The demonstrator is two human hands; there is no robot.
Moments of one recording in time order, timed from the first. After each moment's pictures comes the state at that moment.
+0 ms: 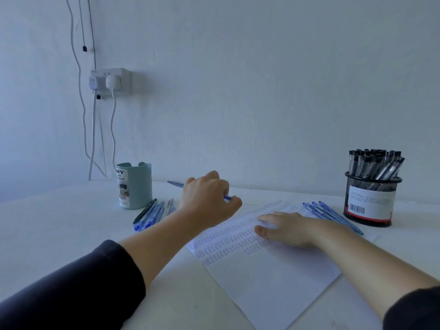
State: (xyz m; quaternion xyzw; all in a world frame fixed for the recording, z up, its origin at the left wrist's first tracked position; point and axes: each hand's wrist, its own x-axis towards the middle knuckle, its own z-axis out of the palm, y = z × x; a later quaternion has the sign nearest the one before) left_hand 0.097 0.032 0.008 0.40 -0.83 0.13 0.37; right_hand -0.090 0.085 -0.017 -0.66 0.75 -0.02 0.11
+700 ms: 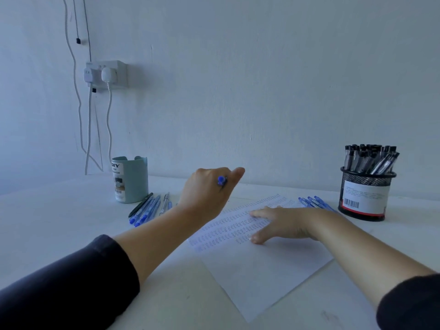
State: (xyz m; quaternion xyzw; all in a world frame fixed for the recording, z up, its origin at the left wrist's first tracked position) left_hand 0.093 0.043 0.009 0.33 -0.82 0.01 0.47; right_hand -0.075 0.112 0.007 -0.66 0.71 -0.05 0.21
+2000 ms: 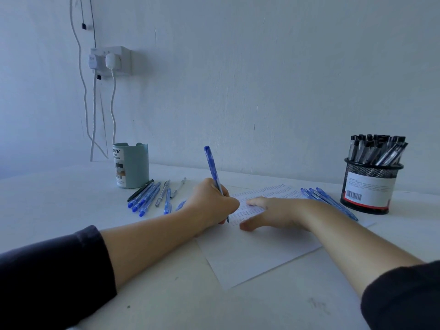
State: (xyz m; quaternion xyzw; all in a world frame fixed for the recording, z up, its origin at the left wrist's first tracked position) left_hand 0.082 0.068 -0.011 0.48 -0.75 -0.29 0.35; right_hand -0.072 0.106 0.001 -0.66 0.72 -0.08 0.21
